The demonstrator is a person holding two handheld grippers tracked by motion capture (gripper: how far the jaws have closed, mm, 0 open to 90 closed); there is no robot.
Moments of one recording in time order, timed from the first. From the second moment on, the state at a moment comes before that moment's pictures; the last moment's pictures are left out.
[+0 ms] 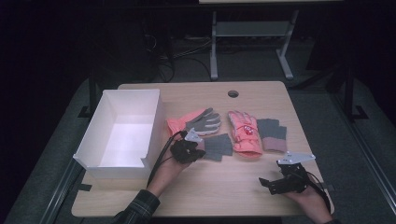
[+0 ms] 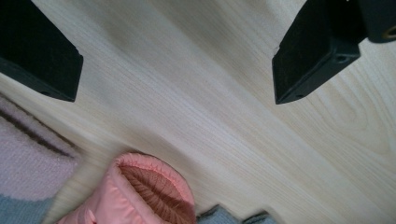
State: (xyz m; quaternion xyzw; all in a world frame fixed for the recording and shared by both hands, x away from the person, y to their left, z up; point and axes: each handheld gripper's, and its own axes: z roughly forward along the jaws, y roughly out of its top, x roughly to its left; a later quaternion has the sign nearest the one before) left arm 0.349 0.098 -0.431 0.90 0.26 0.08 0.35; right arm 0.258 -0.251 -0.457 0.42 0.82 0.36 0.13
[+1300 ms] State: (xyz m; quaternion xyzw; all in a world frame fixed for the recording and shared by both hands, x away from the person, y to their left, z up) left arm 0.394 0.090 -0.444 0.91 0.29 0.08 0.29; right arm 0.258 -0.253 -0.457 0.42 0.83 0.36 0.13
